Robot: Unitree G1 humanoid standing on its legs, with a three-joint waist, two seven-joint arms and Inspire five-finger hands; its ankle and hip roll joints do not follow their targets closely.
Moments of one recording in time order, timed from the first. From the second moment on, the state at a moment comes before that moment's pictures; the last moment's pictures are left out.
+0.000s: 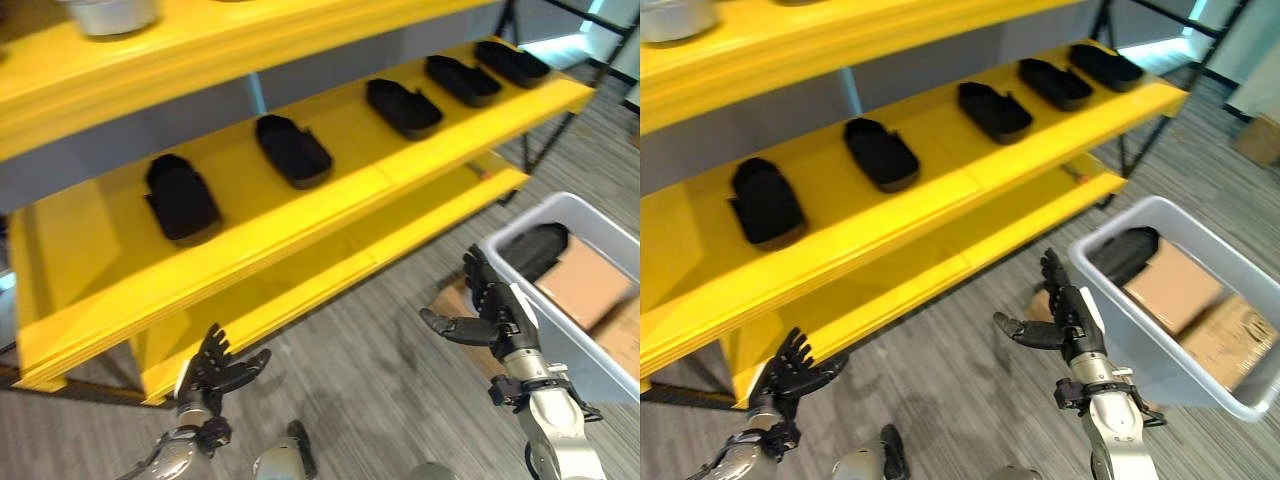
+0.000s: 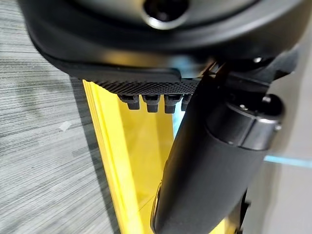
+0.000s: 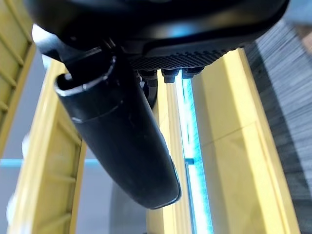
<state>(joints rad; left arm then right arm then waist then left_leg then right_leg) 0.32 0.33 0.05 0.15 -0.55 -0.09 0.06 0.19 -0.36 -0.06 -0.08 0.27 -0.13 0.09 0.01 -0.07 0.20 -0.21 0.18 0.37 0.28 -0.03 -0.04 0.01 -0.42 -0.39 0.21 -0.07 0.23</state>
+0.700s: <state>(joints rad) 0.42 0.21 0.00 0.15 -0.55 -0.09 -0.01 0.32 -0.39 -0.14 -0.08 0.28 -0.13 0.11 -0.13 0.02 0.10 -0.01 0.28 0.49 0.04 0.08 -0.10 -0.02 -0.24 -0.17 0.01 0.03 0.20</state>
